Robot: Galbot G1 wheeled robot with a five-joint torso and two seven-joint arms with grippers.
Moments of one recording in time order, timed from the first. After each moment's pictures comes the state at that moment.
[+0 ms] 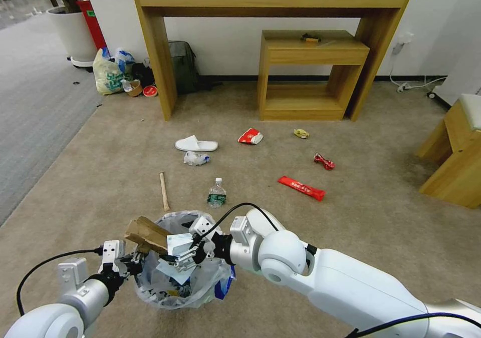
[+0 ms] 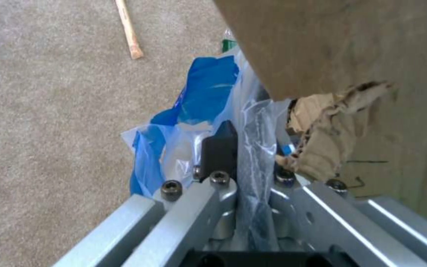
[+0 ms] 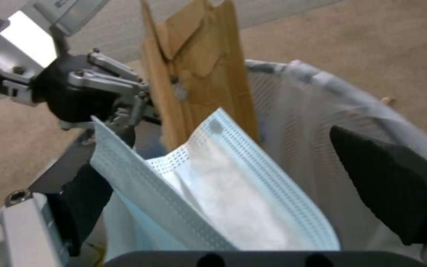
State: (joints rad) left arm 1.67 -1.25 -0.84 -2.24 -0.61 0.74 0.11; right arm -0.57 1.02 -0.57 1.94 0.73 -0.43 -0.09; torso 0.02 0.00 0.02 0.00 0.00
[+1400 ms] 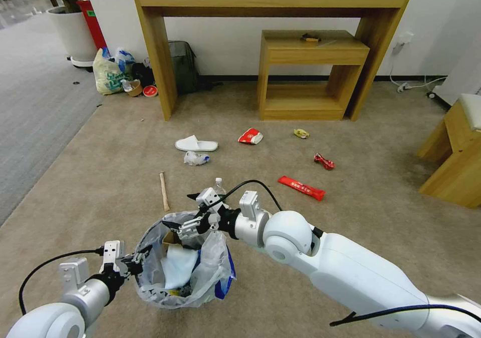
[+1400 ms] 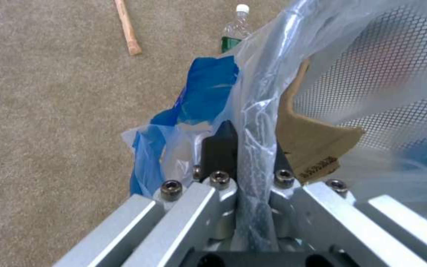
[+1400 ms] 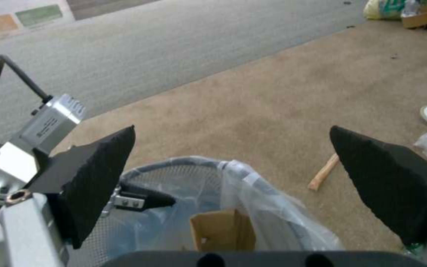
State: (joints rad) left arm 1.66 -1.26 -0.84 -2.22 -0.61 0.74 0.12; right arm -0.54 1.05 -0.47 1.93 0.81 -0.42 -0.05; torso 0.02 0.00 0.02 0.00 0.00
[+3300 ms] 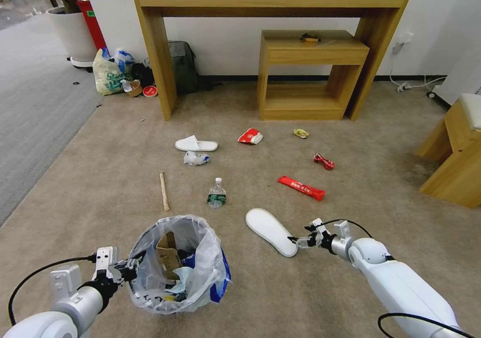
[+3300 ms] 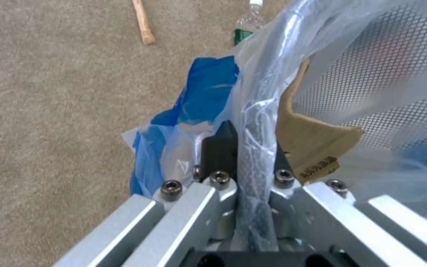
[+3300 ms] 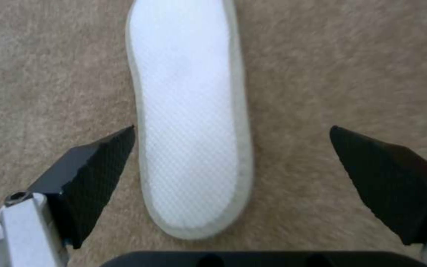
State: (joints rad) left arm 1.70 -1.28 -0.88 -2.22 -0.61 0.74 0.13; right arm -0.78 1.06 0.04 0.93 0.44 -0.15 -0.57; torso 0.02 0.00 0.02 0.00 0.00
